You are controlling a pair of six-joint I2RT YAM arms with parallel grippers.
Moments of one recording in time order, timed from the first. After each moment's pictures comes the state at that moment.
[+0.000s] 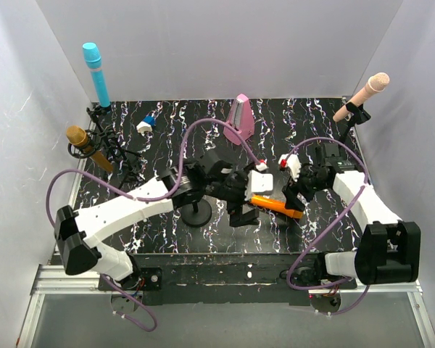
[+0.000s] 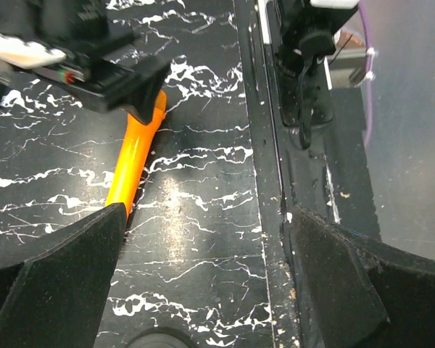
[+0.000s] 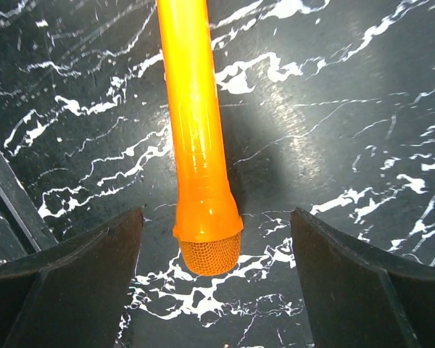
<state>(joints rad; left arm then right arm) -1.04 1.41 1.36 -0.51 0.51 0.34 0.12 1.31 0.88 -0.82 -0.59 -0.90</state>
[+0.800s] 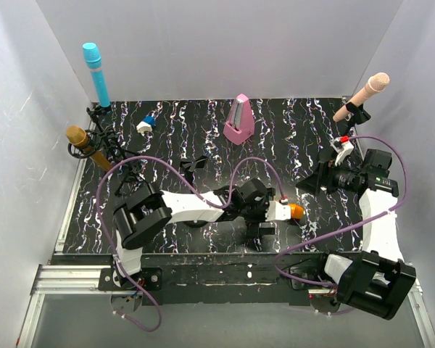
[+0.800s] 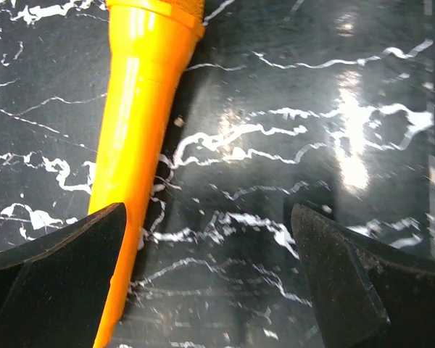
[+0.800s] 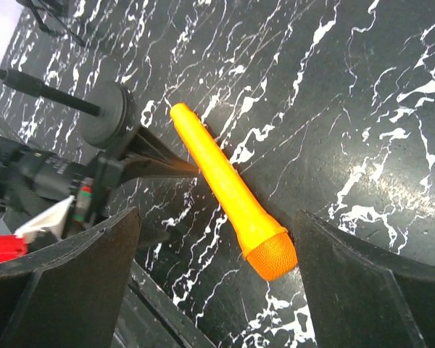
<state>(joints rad) -1.12 1.86 1.17 -0.07 0.24 0.56 -0.30 1.07 0.85 -0.73 -1.00 -0.30</state>
